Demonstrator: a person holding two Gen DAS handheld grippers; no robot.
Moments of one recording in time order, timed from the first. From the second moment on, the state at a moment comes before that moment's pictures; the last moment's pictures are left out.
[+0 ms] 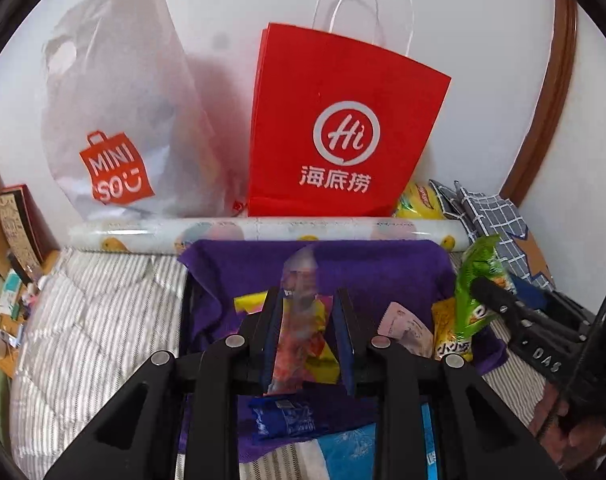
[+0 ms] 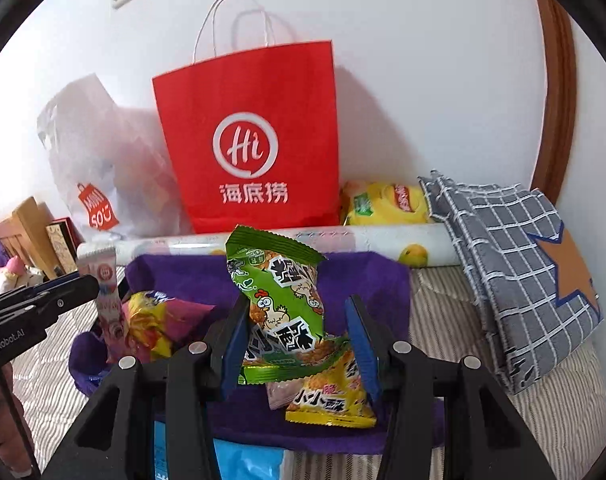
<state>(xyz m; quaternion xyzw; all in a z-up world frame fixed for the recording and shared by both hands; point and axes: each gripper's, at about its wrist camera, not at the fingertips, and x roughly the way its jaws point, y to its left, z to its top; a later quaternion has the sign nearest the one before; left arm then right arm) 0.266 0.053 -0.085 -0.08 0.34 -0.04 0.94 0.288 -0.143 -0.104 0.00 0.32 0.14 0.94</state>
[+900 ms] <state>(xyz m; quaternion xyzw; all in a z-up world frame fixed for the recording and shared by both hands) 0.269 0.038 -0.107 -0.07 0.38 -0.05 0.92 0.298 -0.146 -0.122 0.01 0.35 0.12 0.93</state>
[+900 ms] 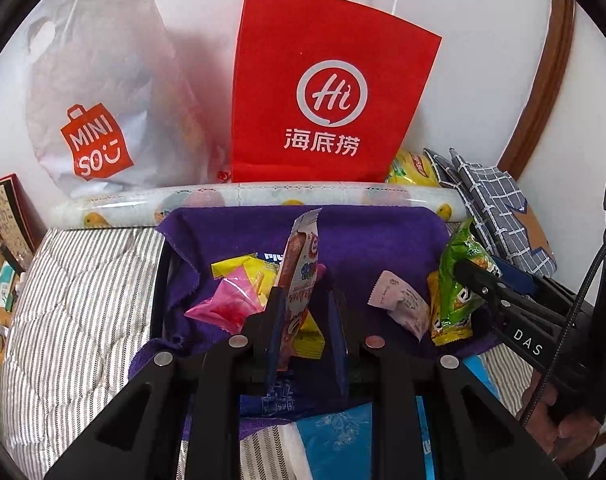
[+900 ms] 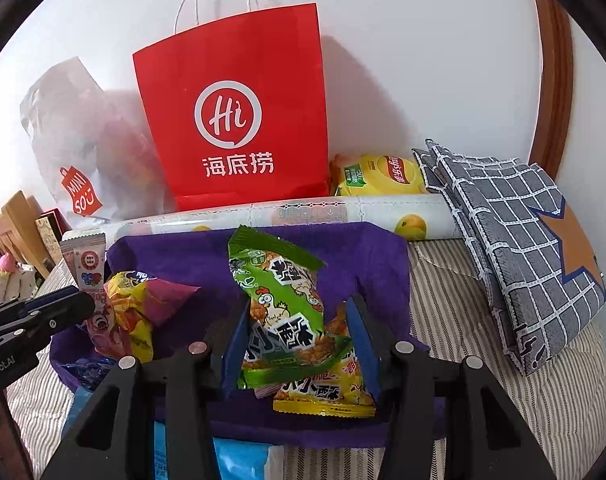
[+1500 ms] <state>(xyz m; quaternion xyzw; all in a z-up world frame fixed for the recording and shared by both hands) 0.266 0.042 -0.103 -0.07 0.38 -0.05 0.92 0.290 -0.142 -0.114 0.00 0.33 0.13 0.94</state>
